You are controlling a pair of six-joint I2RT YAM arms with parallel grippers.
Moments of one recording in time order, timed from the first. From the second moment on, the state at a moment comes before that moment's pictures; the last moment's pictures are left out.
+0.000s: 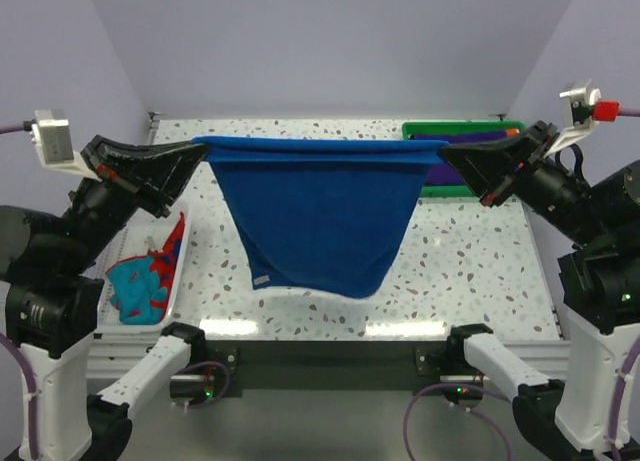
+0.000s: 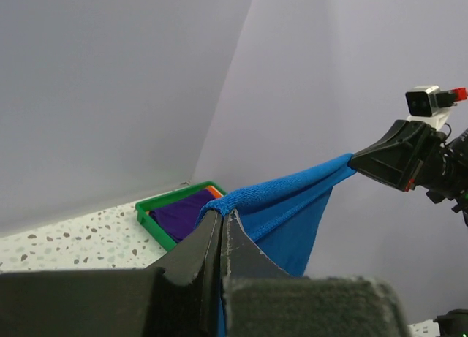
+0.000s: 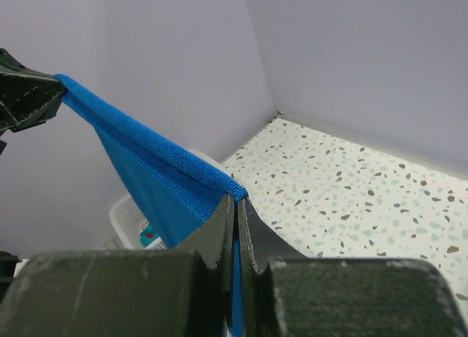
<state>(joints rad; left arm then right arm) -0.26 0.80 1.62 -0.40 0.43 -0.57 0.14 0.96 1.81 -0.68 -0.64 0.44</state>
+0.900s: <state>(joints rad) -0.17 2.21 1.99 -0.32 0.16 -0.56 0.12 2.16 2.03 -0.43 -0.41 0.41</state>
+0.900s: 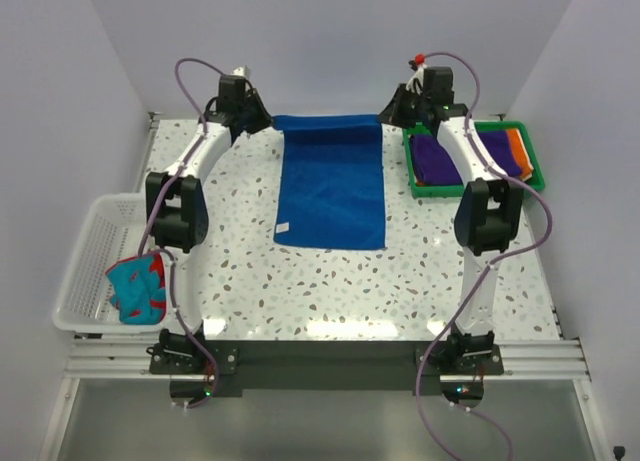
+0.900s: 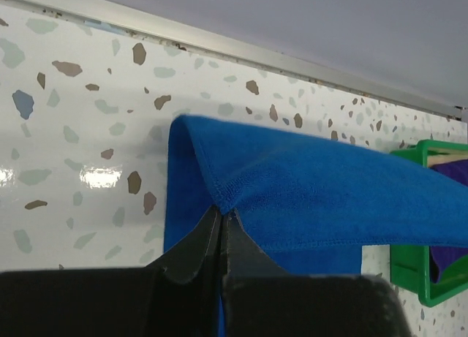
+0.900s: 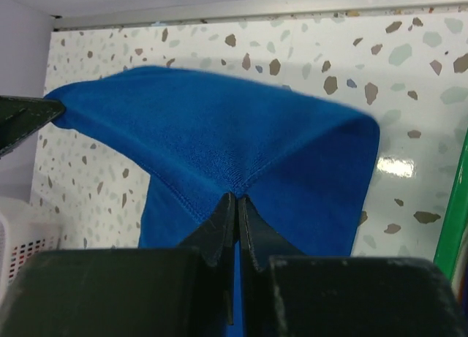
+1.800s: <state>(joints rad) -0.19 1.92 1.45 -0.42 0.37 -0.56 0.11 1.93 1.53 -0.61 -0.43 0.41</state>
